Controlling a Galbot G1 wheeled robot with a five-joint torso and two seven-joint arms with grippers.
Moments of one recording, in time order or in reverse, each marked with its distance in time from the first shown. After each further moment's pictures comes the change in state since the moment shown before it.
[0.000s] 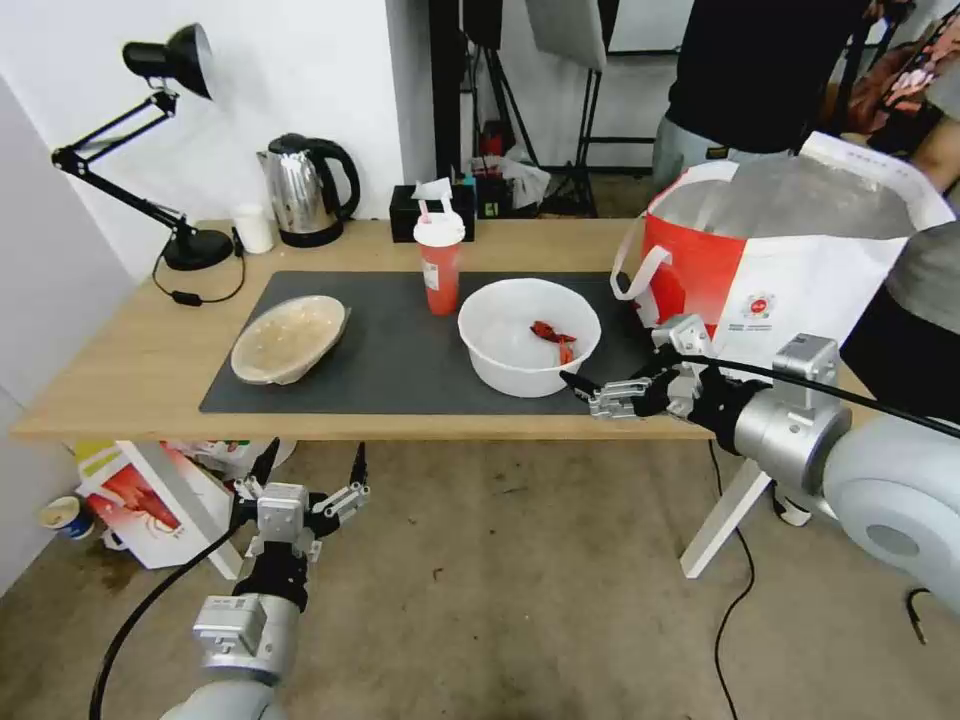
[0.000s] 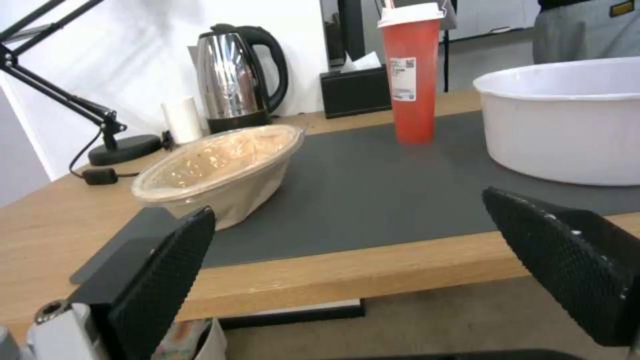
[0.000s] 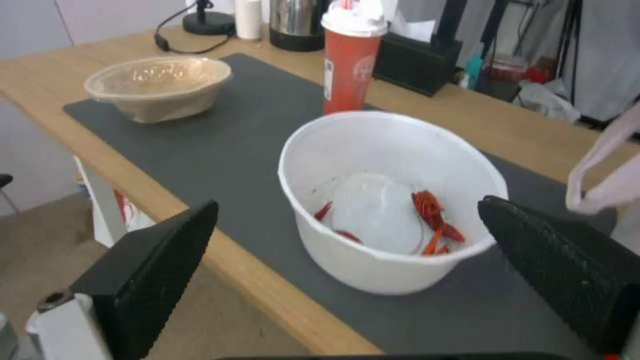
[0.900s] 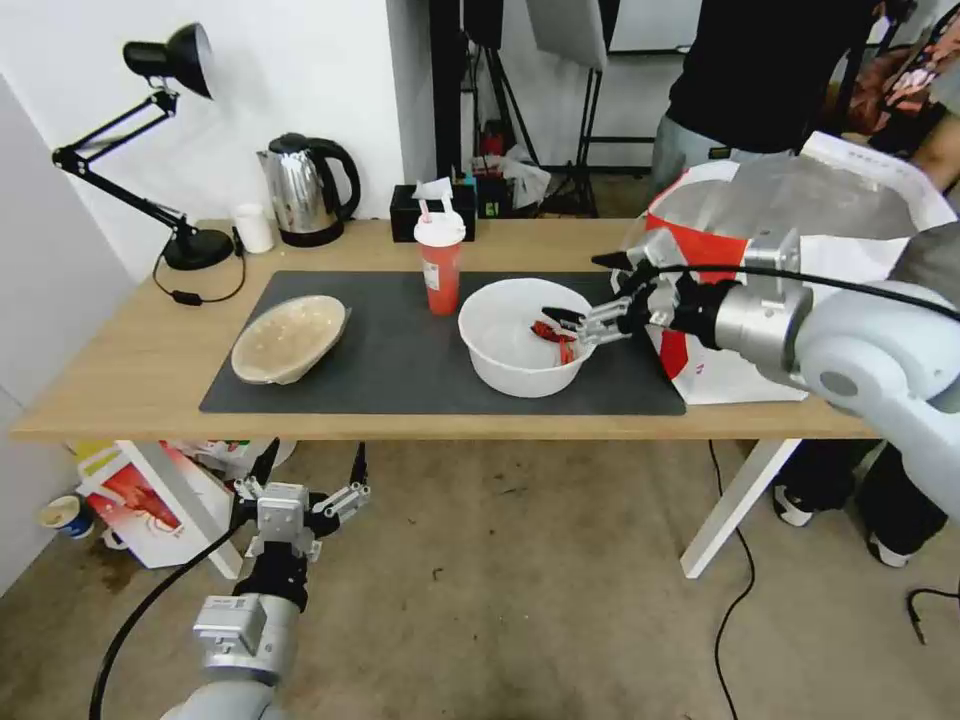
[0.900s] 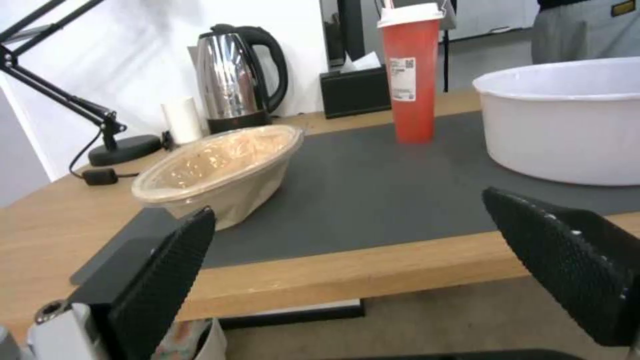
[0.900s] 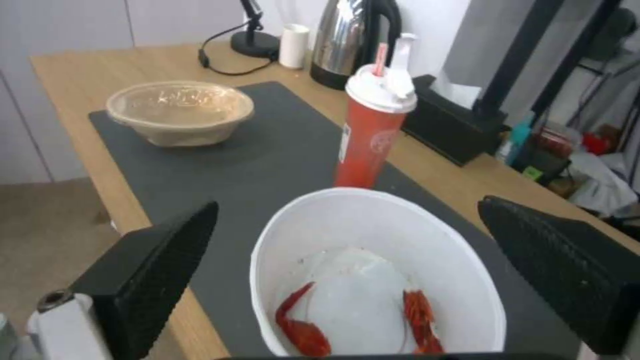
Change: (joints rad) left arm 0.000 0.000 0.000 0.000 0.000 0.000 0.000; right arm 0.608 0.027 -0.403 -0.308 -0.083 0.013 -0.324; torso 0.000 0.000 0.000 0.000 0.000
